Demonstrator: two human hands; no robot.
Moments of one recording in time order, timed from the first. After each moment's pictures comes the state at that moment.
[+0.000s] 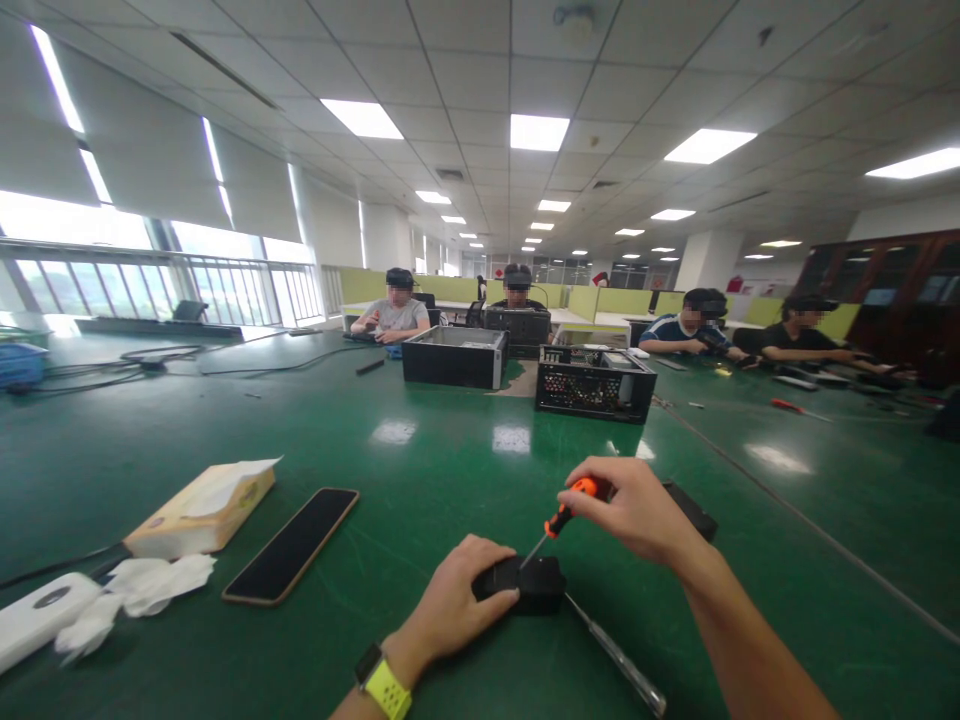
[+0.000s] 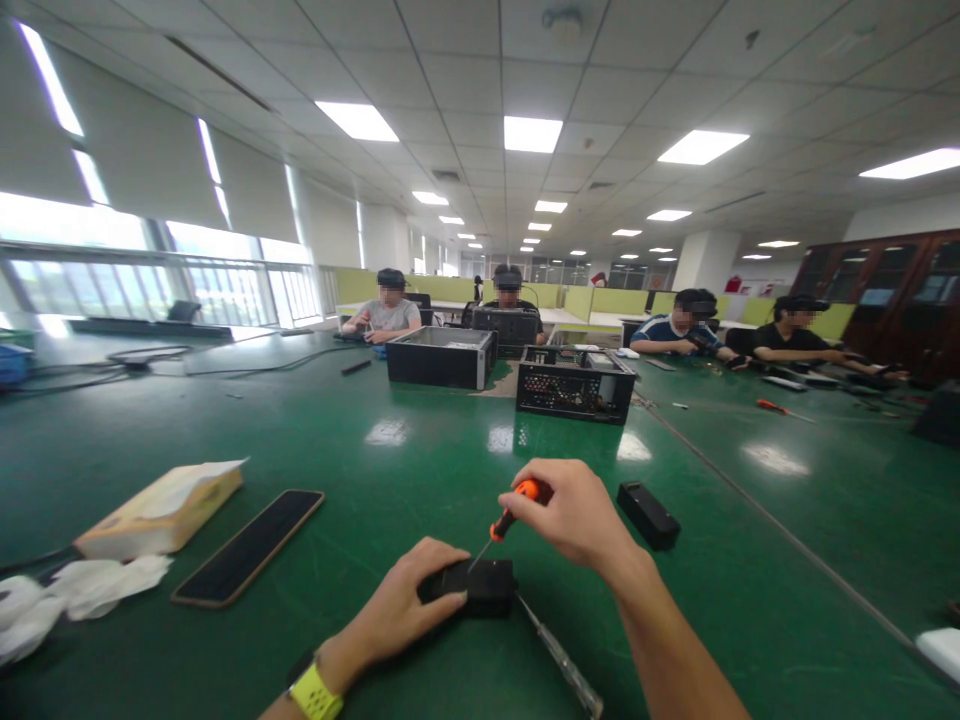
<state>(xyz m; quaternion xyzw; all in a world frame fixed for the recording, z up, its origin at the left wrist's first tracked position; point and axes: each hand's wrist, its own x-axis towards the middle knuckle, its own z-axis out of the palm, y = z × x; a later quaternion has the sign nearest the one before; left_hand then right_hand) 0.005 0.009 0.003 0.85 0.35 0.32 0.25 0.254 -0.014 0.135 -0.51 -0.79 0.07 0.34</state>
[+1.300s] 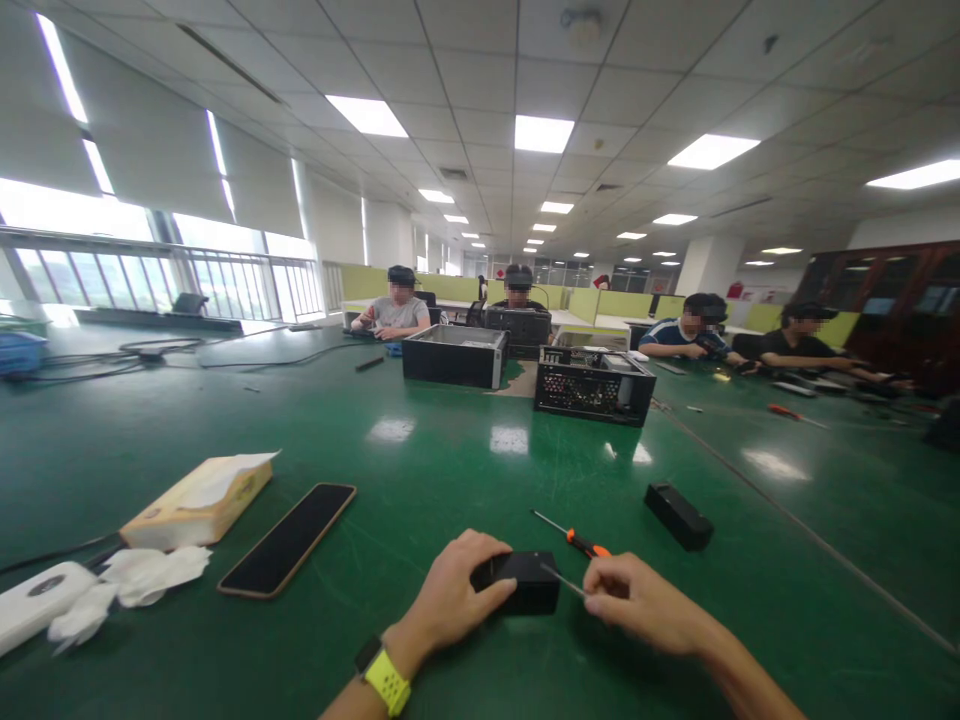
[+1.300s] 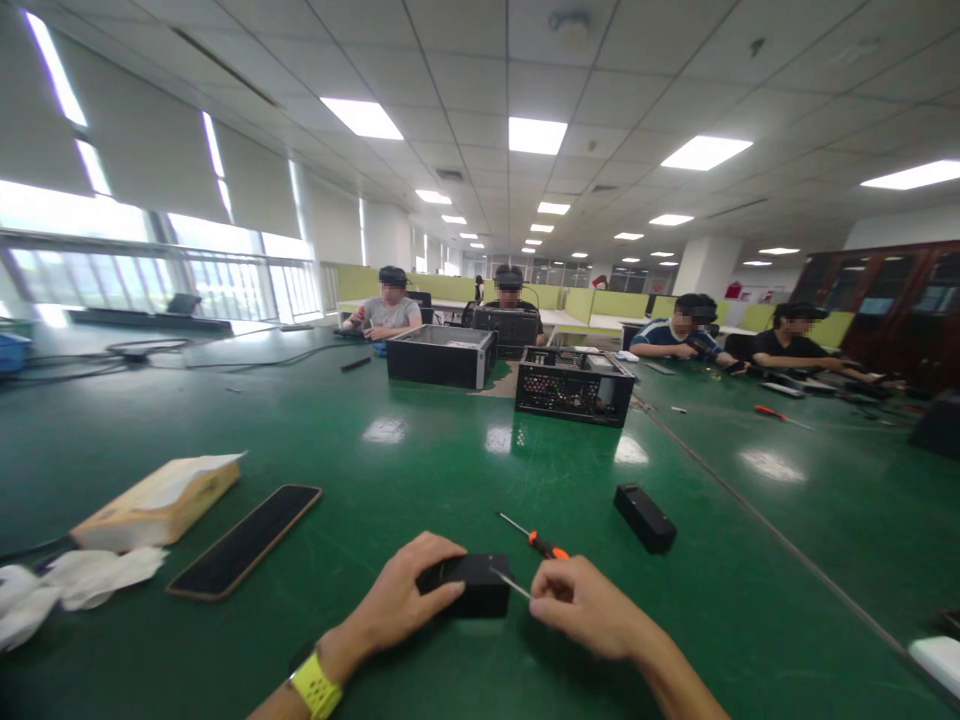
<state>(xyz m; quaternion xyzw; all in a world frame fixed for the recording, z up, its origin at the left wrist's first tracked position) 0.011 0.010 0.003 0.83 0.38 0.33 0.23 0.291 -0.032 0.025 -0.50 -0.76 0.37 0.20</state>
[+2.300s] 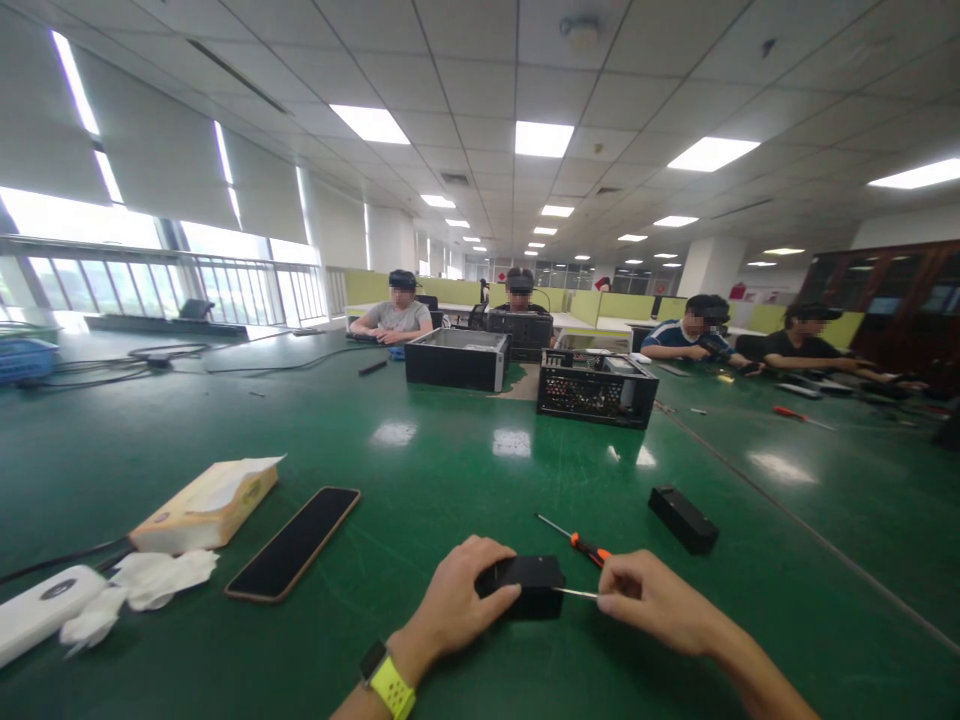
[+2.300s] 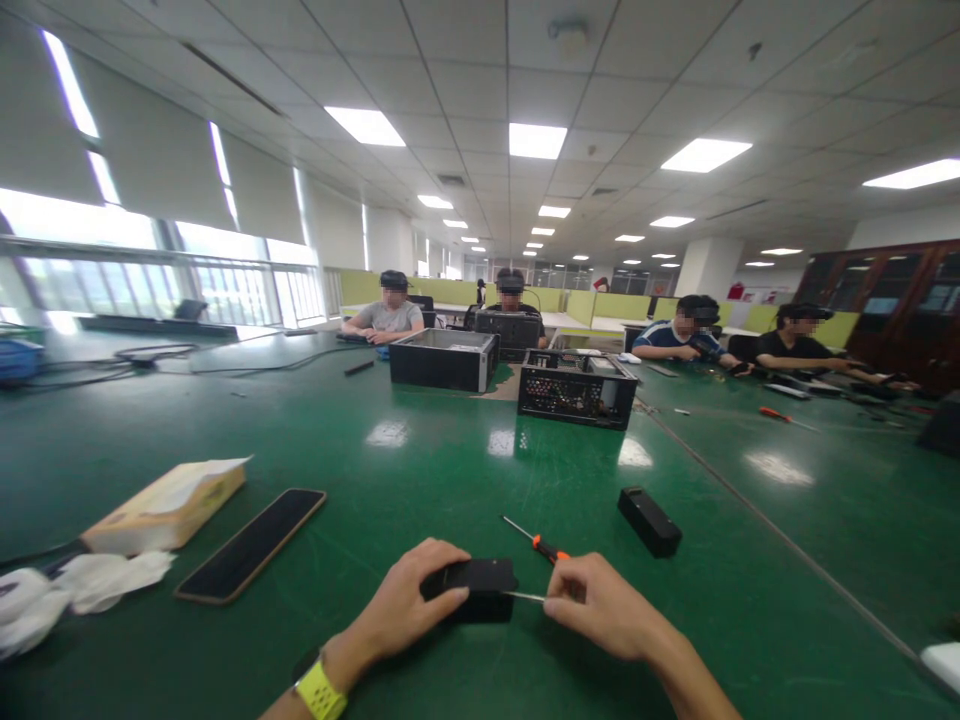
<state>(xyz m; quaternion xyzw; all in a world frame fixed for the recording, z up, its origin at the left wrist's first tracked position) 0.010 0.007 0.004 0.84 0.39 0.31 0.23 0.298 -0.037 0.039 -0.52 -0.77 0.30 0.20</state>
